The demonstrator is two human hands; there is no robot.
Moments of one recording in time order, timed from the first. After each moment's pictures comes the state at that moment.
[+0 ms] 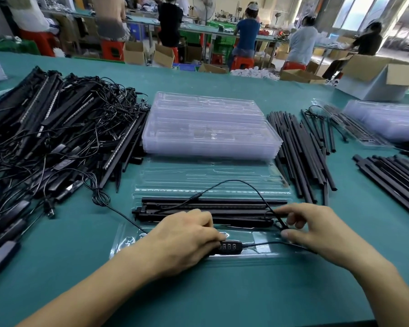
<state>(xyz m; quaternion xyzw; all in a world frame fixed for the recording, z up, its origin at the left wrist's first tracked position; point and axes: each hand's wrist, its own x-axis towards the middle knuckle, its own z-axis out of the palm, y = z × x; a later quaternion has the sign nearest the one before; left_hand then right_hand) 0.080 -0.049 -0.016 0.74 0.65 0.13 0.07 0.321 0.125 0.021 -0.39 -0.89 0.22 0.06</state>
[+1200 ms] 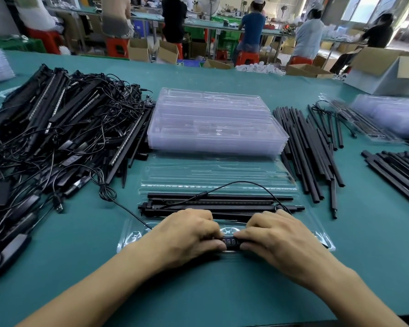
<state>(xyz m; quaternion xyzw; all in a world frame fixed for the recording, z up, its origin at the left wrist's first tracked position) 0.077 -0.051 -0.016 0.72 0.65 0.23 0.13 0.278 0.064 0.014 -0.11 -0.99 0.01 0.10</state>
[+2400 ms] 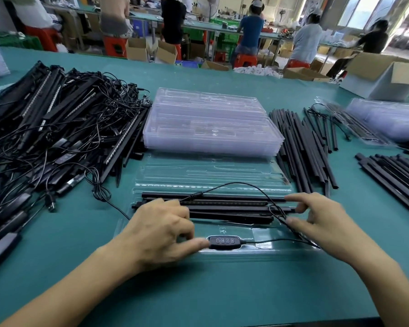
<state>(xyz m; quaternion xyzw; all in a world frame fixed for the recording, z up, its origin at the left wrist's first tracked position) 0.062 -0.072 -0.014 0.72 0.66 0.21 -0.07 0.324 0.130 0.018 -0.39 -0.89 0.19 0.13</state>
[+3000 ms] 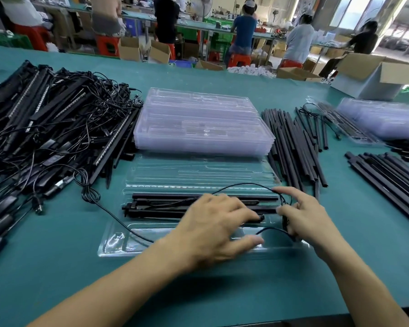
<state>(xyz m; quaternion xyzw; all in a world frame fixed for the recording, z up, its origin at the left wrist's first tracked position) 0.130 -0.012 0.000 0.74 0.64 0.21 0.00 0.307 0.131 0.006 -0.50 -0.75 0.38 0.20</state>
